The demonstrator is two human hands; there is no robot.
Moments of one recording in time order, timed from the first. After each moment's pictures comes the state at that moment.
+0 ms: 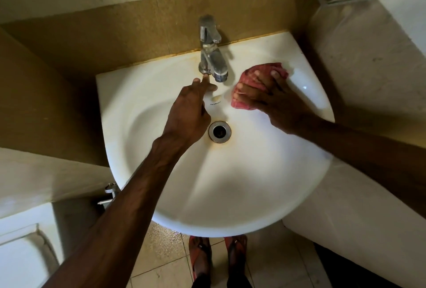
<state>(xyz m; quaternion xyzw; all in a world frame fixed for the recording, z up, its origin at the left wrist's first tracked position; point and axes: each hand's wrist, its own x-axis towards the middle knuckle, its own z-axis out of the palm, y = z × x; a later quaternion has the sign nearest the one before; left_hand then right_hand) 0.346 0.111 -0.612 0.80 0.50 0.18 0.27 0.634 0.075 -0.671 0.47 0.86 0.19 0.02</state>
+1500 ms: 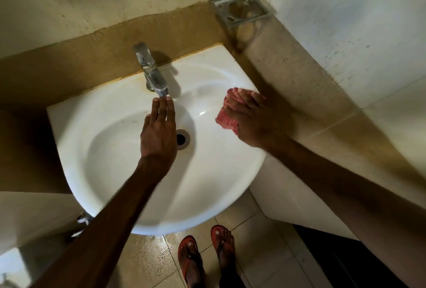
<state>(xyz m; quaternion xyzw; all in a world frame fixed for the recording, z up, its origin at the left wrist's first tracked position) 0.384 0.073 -0.611 0.85 0.51 0.01 0.09 0.642 -0.005 -0.637 0.68 0.73 0.09 0.01</state>
